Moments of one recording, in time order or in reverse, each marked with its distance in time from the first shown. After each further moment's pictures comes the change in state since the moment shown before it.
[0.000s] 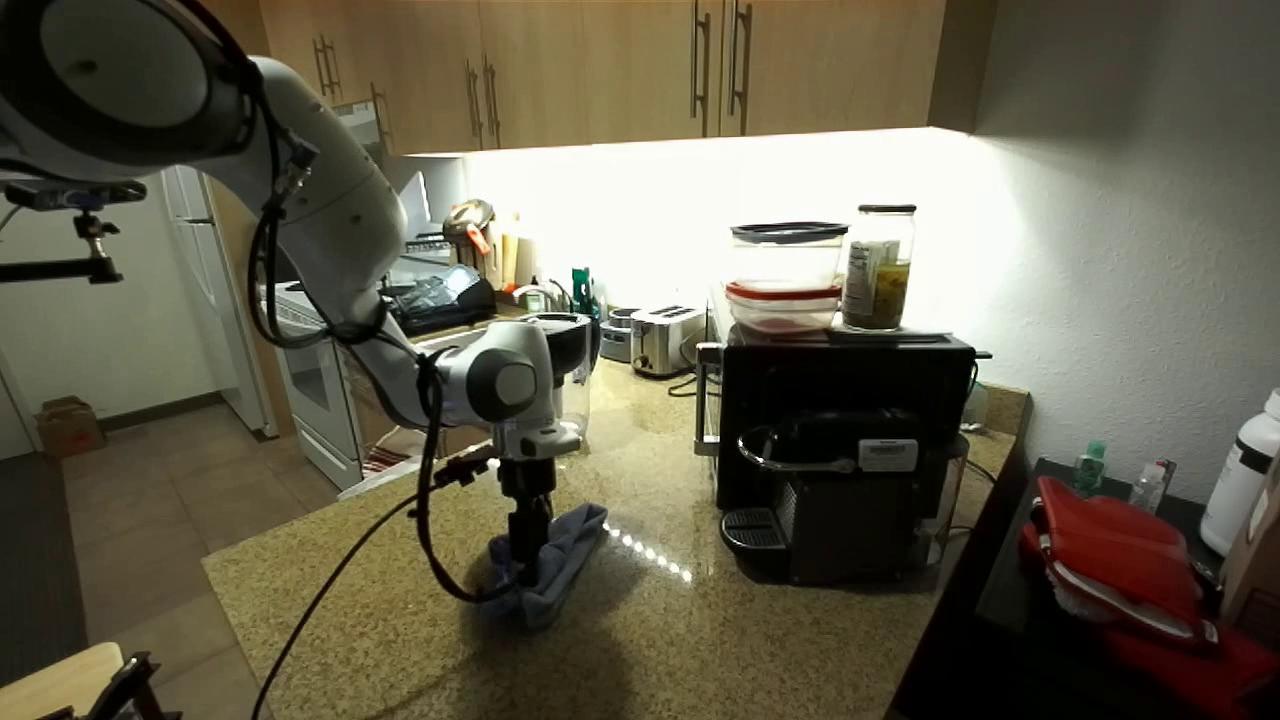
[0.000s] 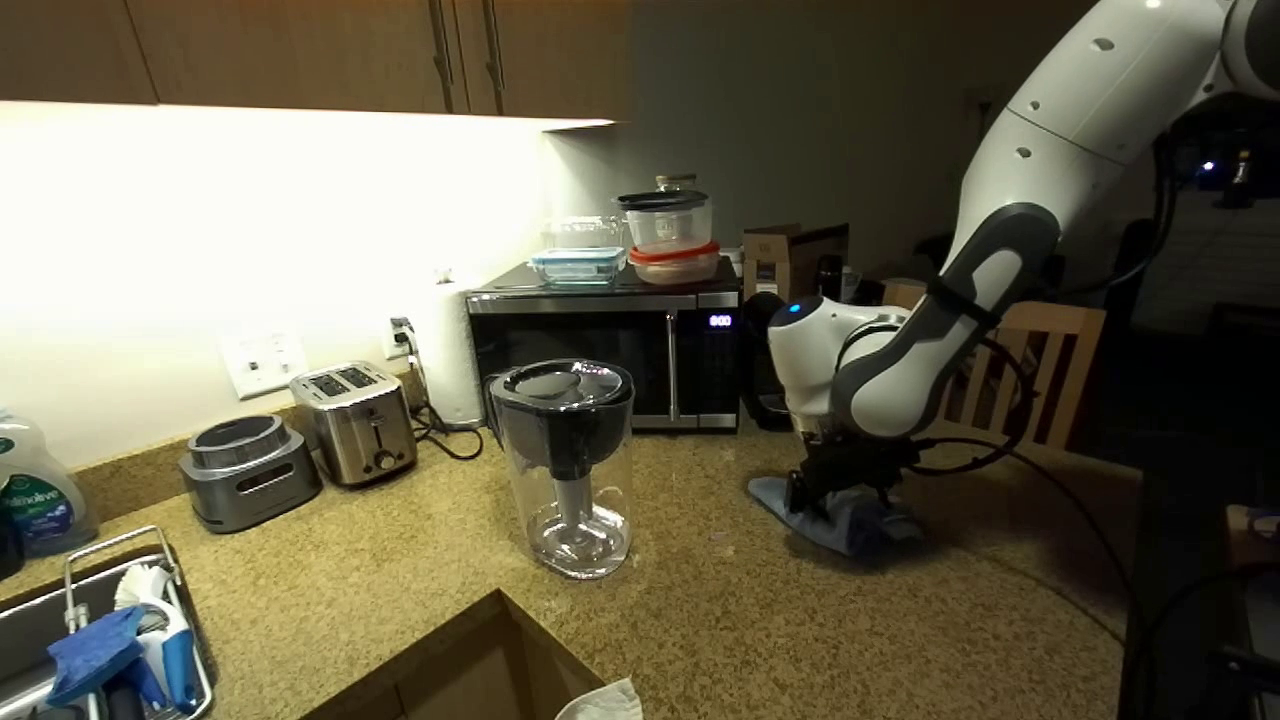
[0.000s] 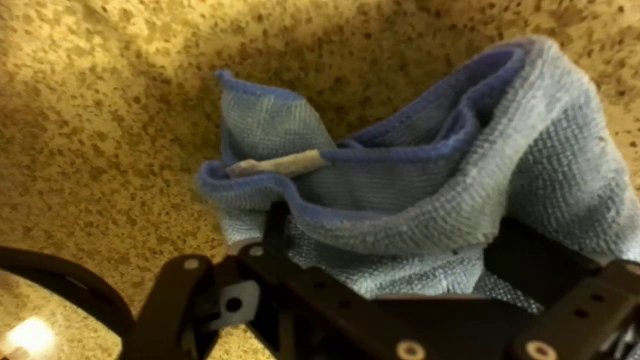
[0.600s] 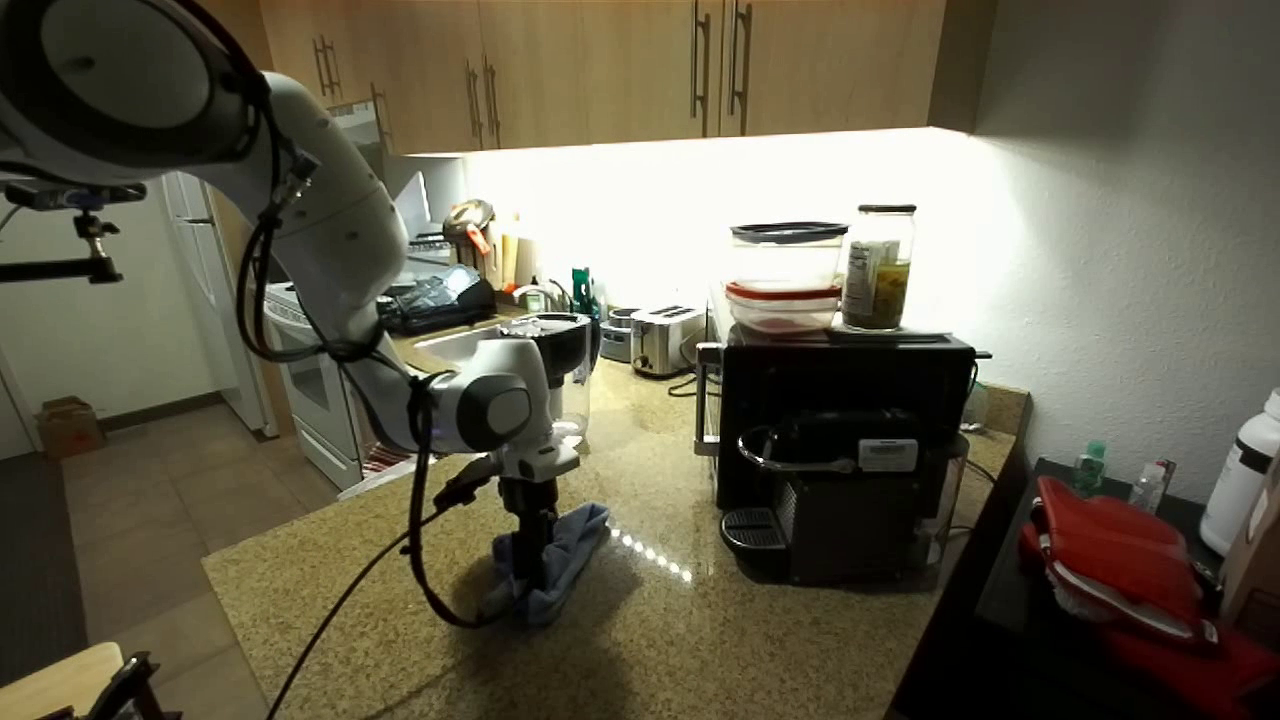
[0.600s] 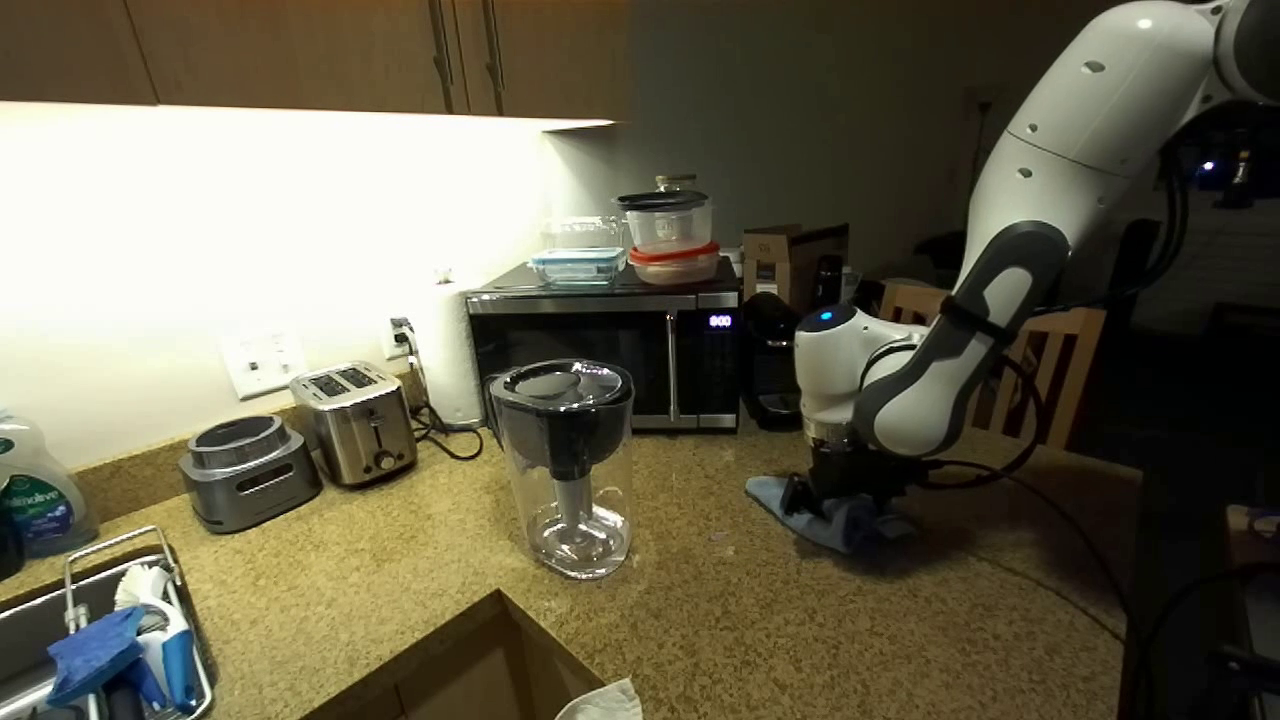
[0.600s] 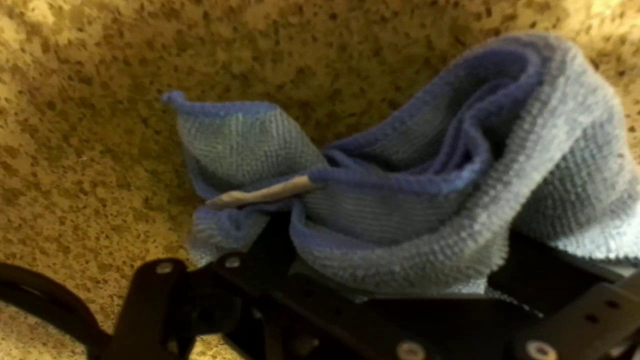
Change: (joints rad) arm -0.007 0.008 -0.019 -0.079 0.021 0.219 0.001
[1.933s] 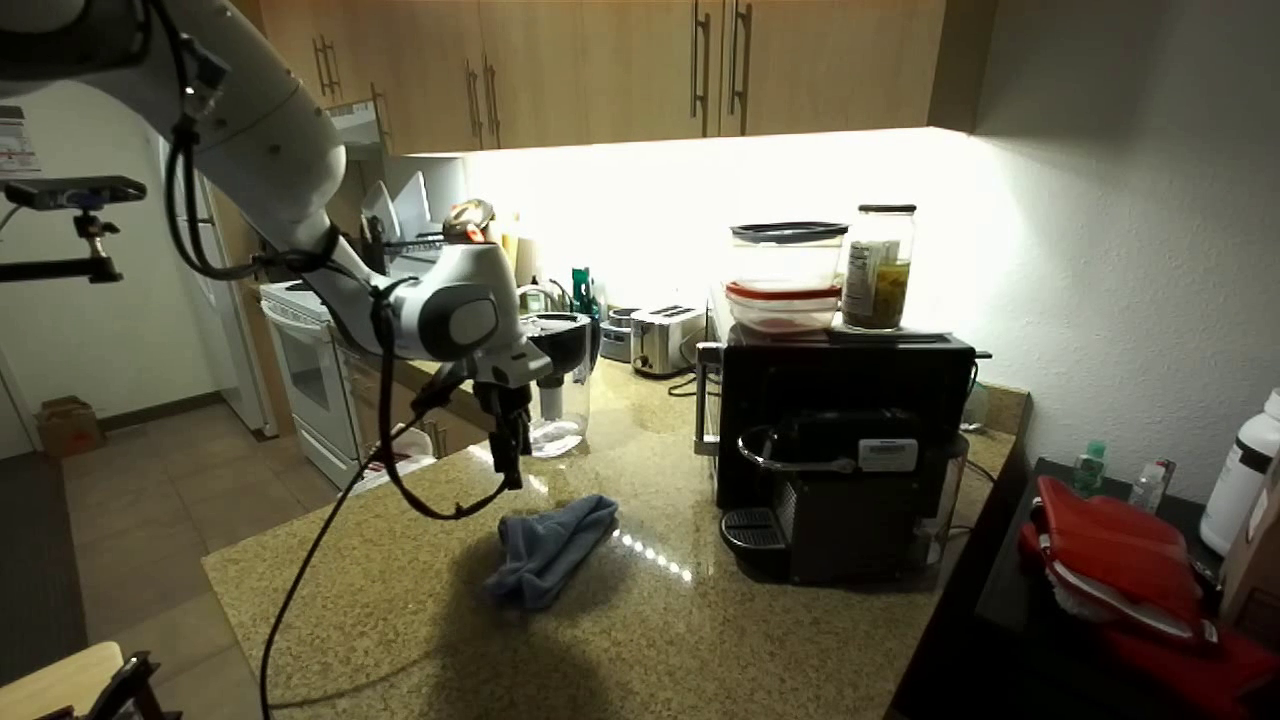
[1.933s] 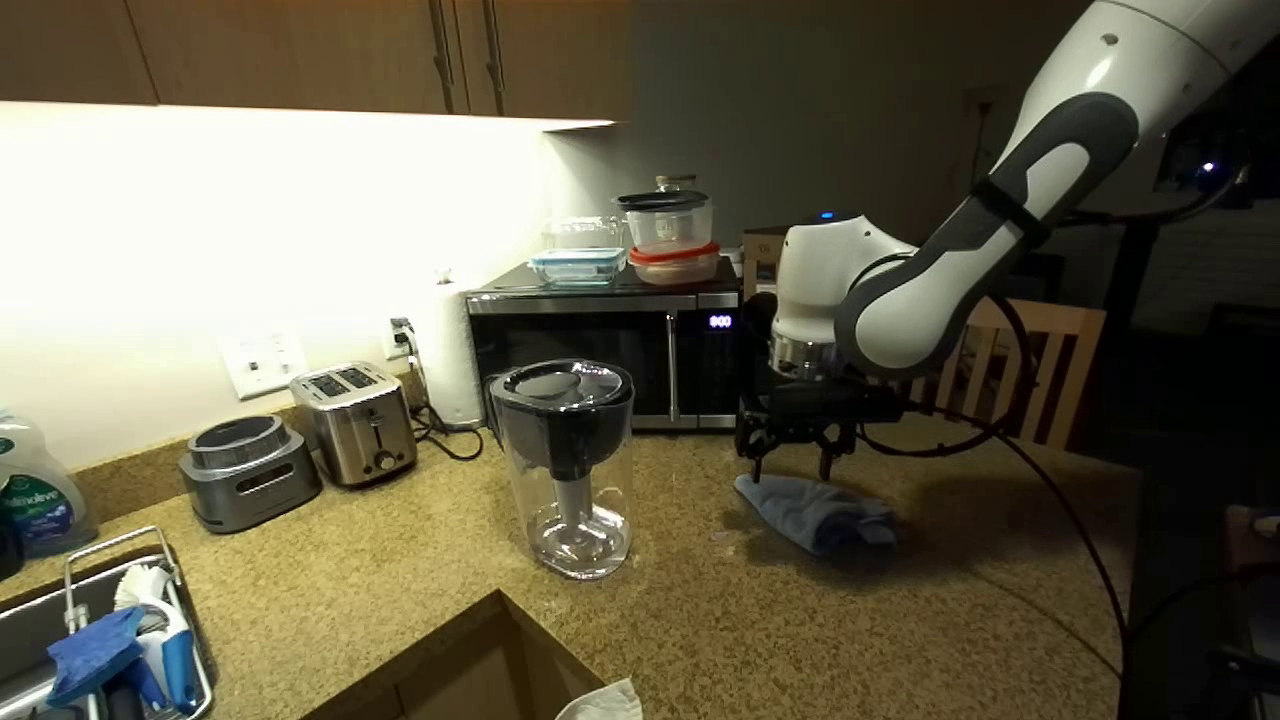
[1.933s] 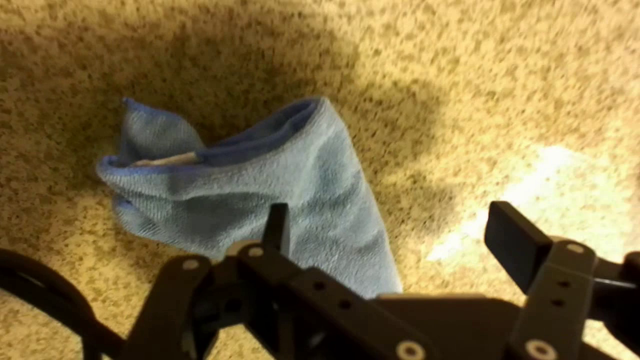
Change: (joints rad) arm -0.002 -0.219 0.127 -0.008 0.156 -0.021 -0.097
